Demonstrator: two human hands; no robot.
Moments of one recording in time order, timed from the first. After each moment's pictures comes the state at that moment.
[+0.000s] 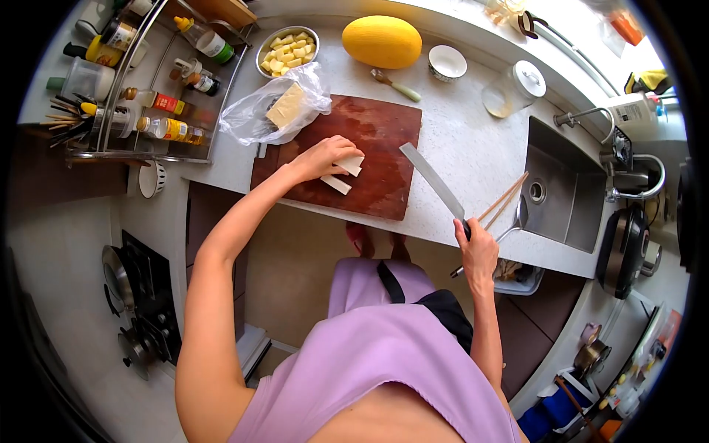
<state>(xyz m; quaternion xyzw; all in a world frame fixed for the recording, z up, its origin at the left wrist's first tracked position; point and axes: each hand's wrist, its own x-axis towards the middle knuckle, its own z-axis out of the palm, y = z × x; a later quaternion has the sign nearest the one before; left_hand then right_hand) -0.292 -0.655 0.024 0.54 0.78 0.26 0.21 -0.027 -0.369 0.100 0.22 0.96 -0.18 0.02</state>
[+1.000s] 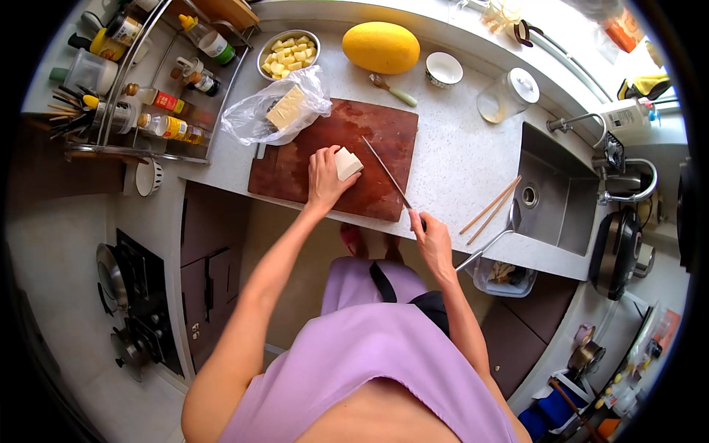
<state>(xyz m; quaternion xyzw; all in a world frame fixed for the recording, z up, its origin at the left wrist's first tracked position) -0.213 -0.635 -0.006 0.18 0.94 0.27 -0.08 -0.060 -0.426 0.081 0.24 0.88 -0.41 0.11</state>
